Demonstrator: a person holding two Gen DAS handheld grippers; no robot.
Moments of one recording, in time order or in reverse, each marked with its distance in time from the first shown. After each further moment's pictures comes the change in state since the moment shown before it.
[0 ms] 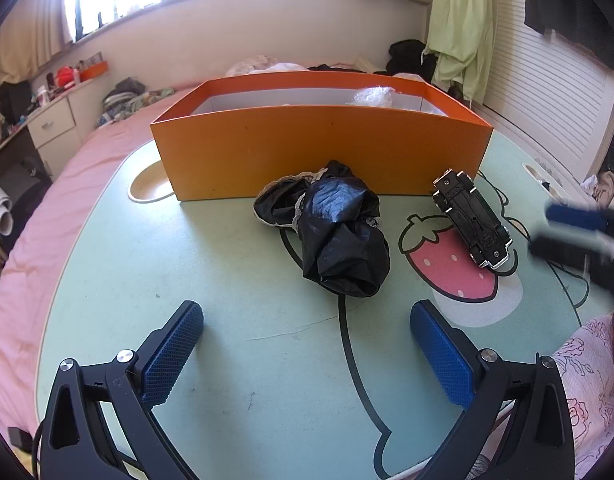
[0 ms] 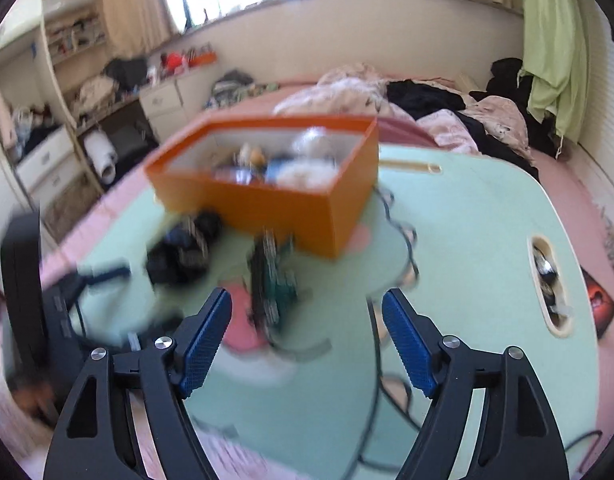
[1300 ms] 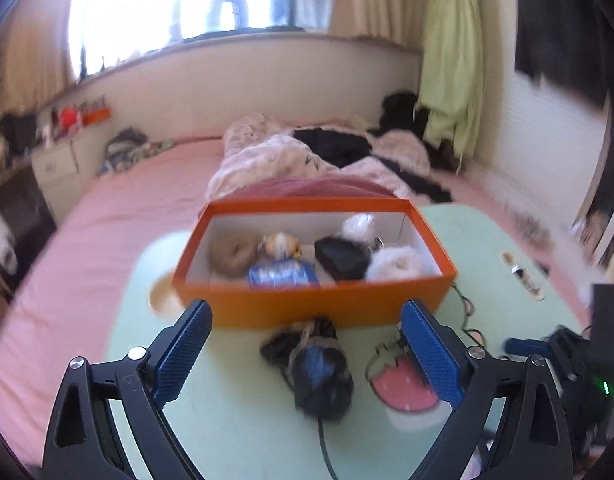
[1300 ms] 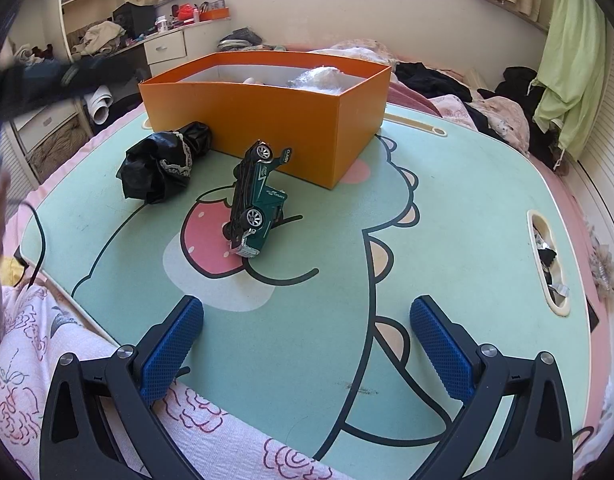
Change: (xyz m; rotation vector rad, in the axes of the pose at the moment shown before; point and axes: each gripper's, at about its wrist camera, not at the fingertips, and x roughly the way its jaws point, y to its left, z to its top) left arm -0.038 -0.018 0.091 0.026 -0.148 0.055; right arm 0.015 0.006 -0.031 -0.132 0.102 -0.062
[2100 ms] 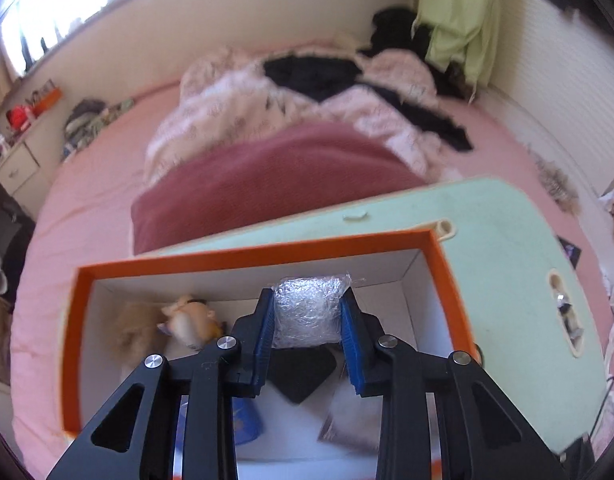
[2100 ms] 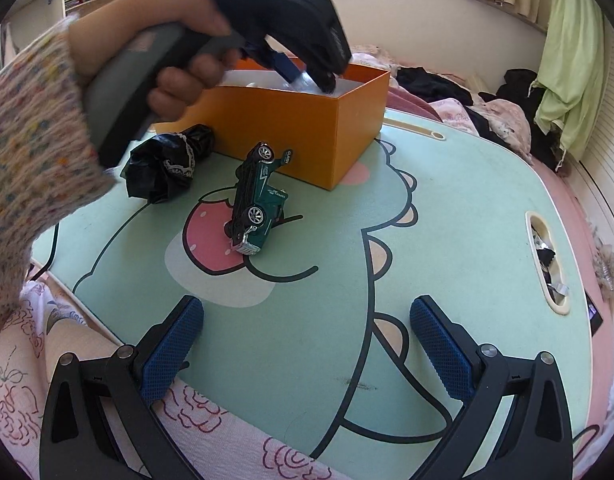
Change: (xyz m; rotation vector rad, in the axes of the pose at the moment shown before) left arm 0.127 -0.037 0.073 -0.073 0.255 0.084; right arm -0.003 -0.003 -0.003 0.002 -0.023 0.018
